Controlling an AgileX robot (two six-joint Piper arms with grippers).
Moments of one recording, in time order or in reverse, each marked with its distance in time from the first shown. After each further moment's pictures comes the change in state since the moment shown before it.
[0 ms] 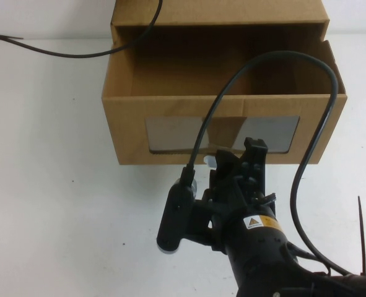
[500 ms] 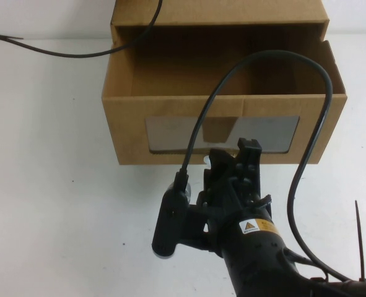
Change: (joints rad) right arm 0.021 0.000 -0.001 -0.038 -0.012 0.000; left arm 0.000 -0.001 0.000 0.002 -0.001 -0.006
